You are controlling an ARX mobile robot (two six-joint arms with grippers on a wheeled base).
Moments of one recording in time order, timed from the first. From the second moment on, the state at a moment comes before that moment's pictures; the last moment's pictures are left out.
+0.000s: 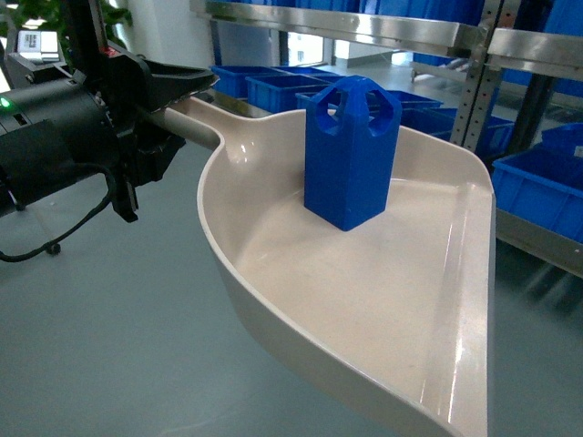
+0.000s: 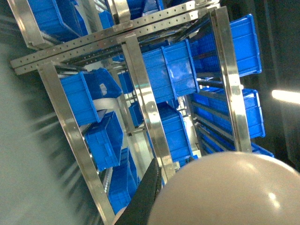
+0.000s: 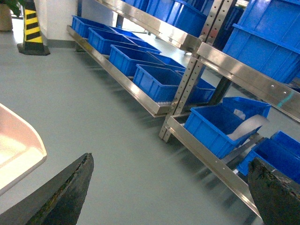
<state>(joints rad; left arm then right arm) -0.19 1.86 0.71 1.28 0.42 -1.33 0.05 0.90 0.39 0.44 0.09 -0.26</state>
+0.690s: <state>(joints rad) -0.19 1.86 0.71 1.28 0.42 -1.33 0.05 0.90 0.39 0.44 0.09 -0.26</state>
